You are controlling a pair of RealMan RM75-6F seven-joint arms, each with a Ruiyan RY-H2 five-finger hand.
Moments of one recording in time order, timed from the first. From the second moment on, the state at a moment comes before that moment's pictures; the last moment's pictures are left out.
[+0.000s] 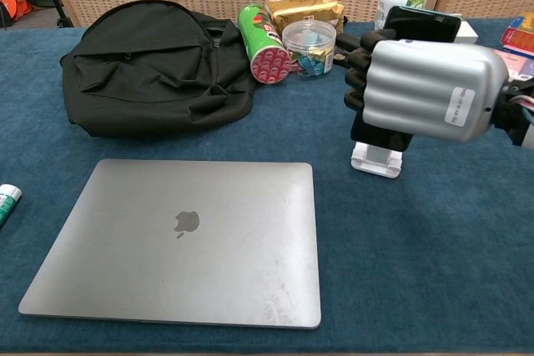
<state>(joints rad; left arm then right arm) -0.05 -0.95 0.03 -1.84 1.57 1.47 -0.10 0.68 -1.42 0.08 -1.54 -1.72 0.98 -1.56</state>
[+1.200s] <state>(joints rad) -0.05 -0.93 0.04 -1.84 1.58 1.48 -0.12 0.62 -1.53 0.06 -1.48 -1.66 0.98 -1.79</state>
